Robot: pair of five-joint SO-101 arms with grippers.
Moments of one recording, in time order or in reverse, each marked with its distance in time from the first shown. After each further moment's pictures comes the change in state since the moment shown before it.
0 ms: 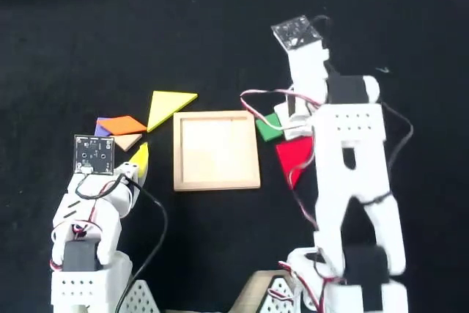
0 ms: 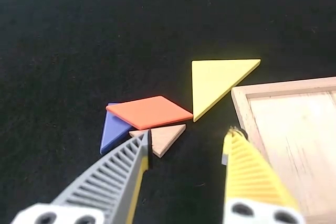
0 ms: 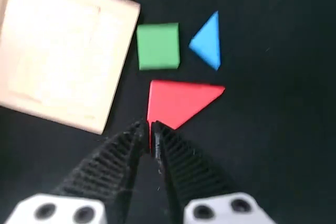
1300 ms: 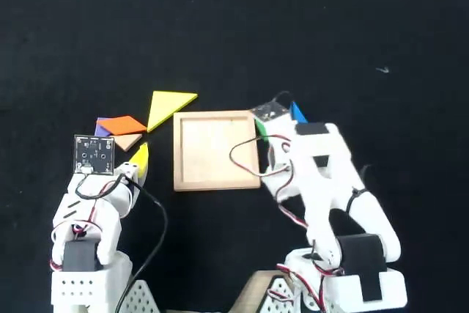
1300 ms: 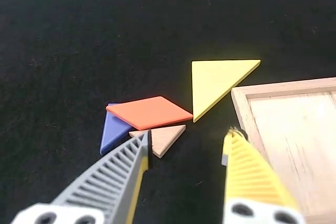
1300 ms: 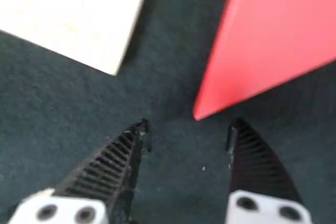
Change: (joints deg) left arm 0.0 0.0 0.0 0.0 0.0; right arm -4.1 2.7 35.3 -17.8 4.0
